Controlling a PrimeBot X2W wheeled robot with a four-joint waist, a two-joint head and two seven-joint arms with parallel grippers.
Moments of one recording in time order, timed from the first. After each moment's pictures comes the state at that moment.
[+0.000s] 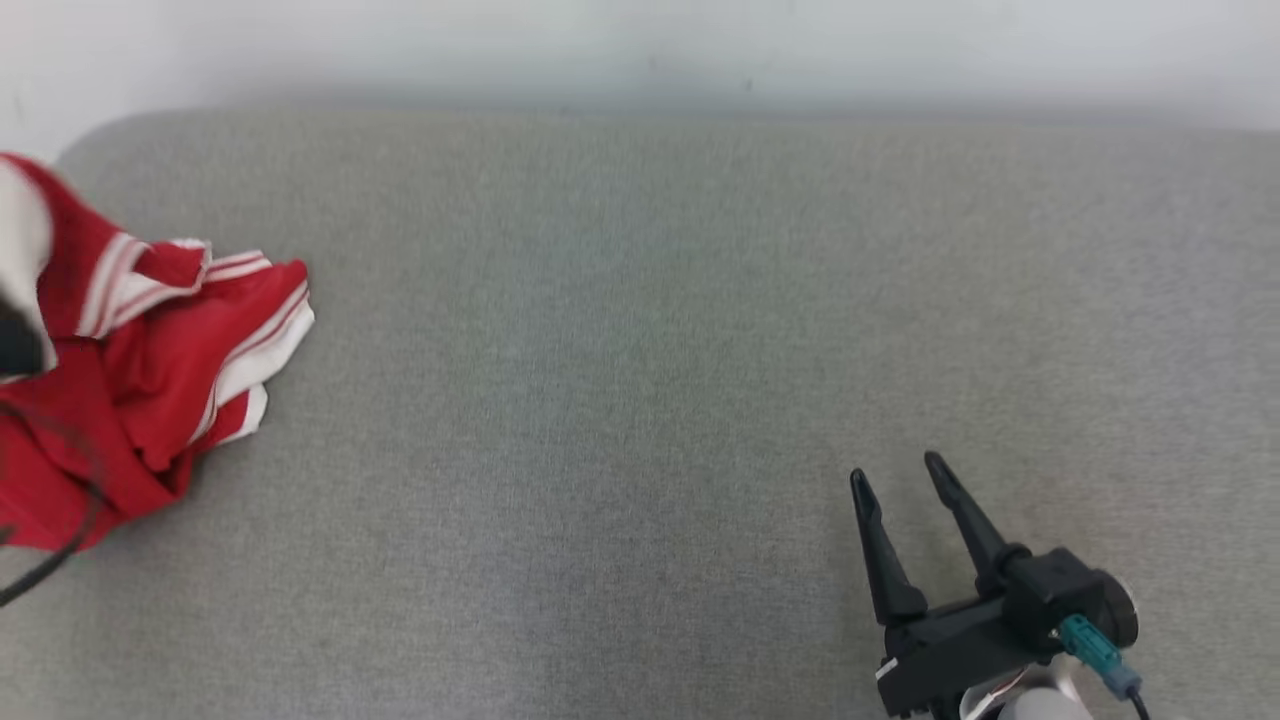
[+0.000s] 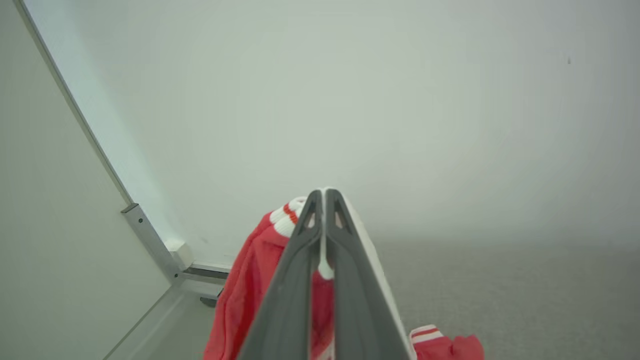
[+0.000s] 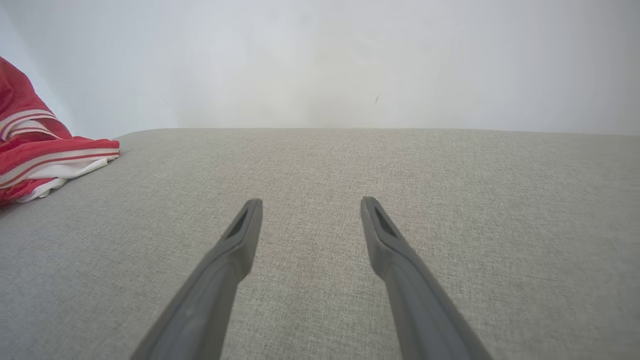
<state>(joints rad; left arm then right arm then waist) -0.93 0.50 -0.06 0.92 -0.33 -0.13 -0.25 -0.14 -0.12 0.13 0.25 0.13 0.13 -0.26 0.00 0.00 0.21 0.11</state>
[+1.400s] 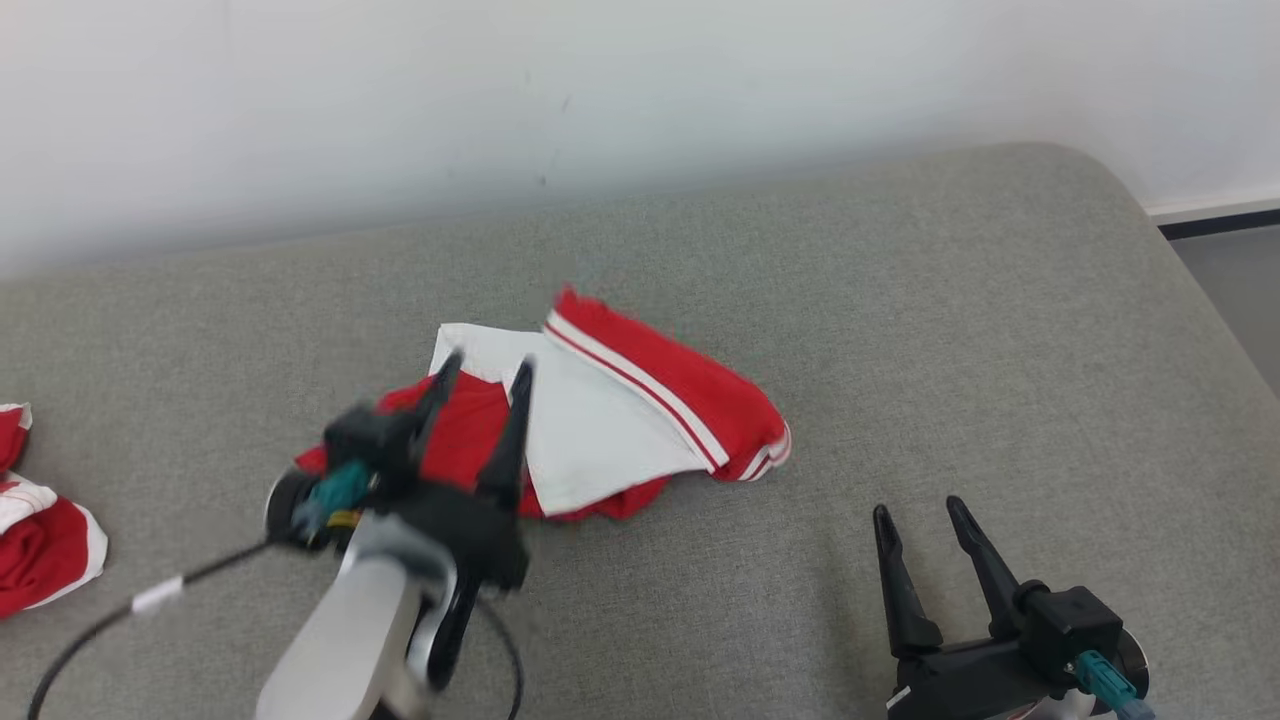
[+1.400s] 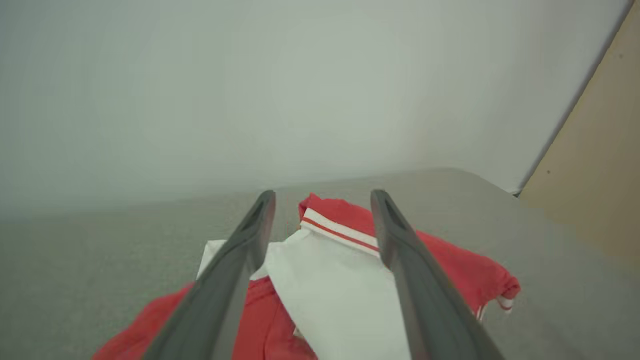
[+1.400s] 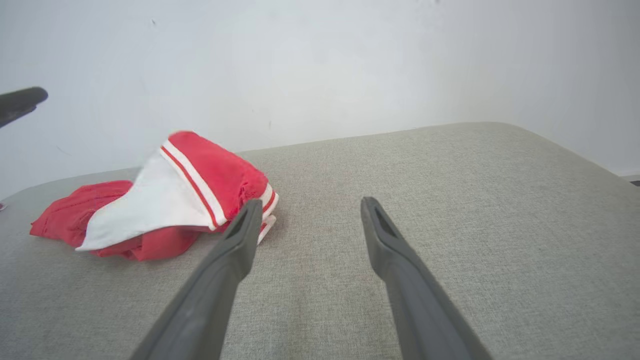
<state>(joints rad) -0.62 0.10 -0.41 0.66 -0.48 -0.09 -0.26 -0.08 -0.05 0.05 0.27 0.13 0.13 -0.26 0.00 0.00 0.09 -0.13</state>
